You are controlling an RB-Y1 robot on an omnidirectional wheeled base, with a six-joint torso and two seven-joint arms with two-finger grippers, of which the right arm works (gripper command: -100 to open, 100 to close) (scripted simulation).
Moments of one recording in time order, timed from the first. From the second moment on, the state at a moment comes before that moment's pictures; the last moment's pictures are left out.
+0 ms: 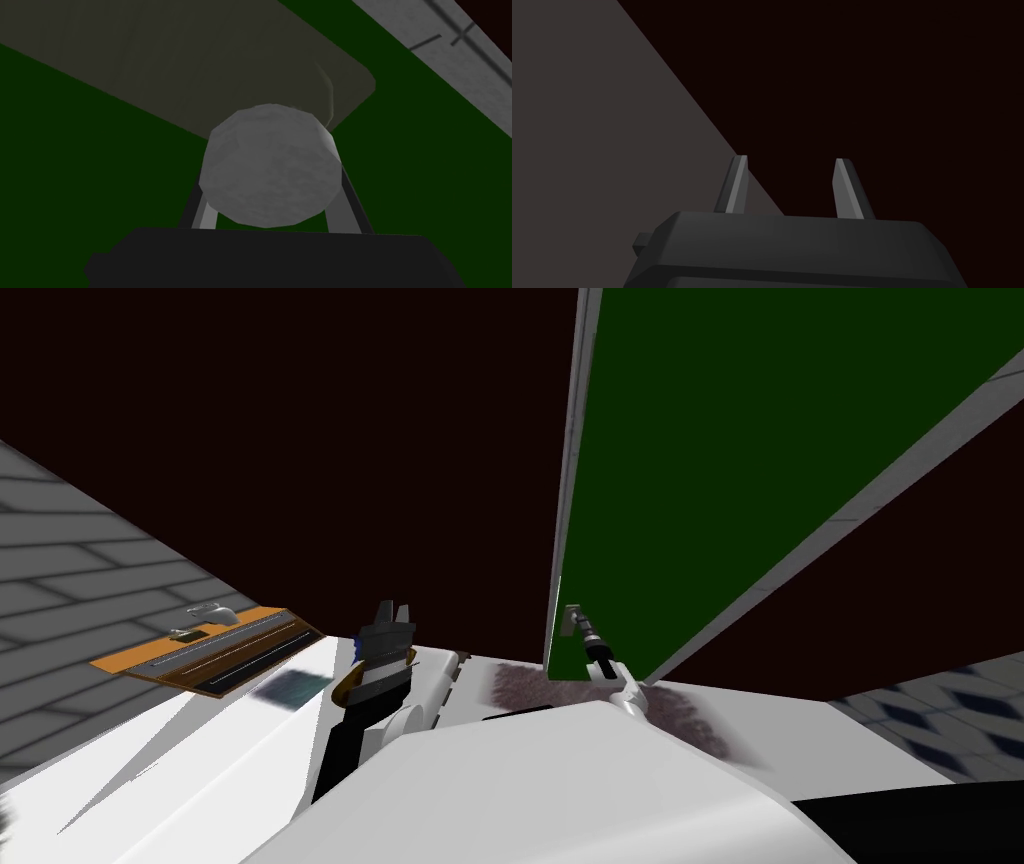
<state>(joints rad) 0.04 -0.06 -0.40 -1.30 0.44 -0.46 0.11</state>
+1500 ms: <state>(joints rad) 0.00 -0.08 -0.30 -1.25 0.16 -0.42 -0.13</state>
